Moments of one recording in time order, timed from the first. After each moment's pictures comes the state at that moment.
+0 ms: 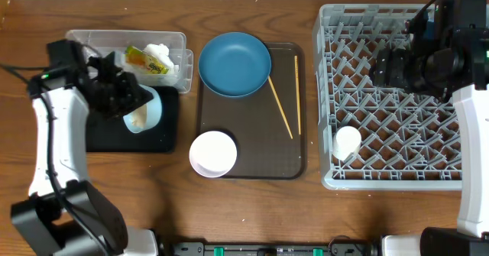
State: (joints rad) left arm 0.36 1.64 1.33 -1.04 0.66 -0.08; right arm -0.02 1.57 1.77 -1.35 -0.14 0.16
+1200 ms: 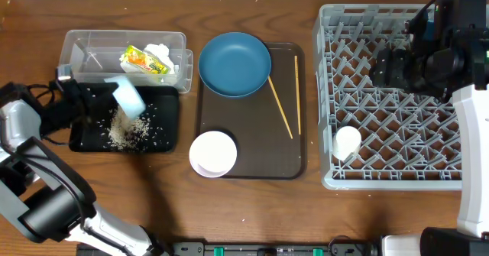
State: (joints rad) left arm 0.71 1.90 1.33 -1.01 1.34 -0.01; right arm -0.02 1.57 1.77 -1.36 -0.14 0.16
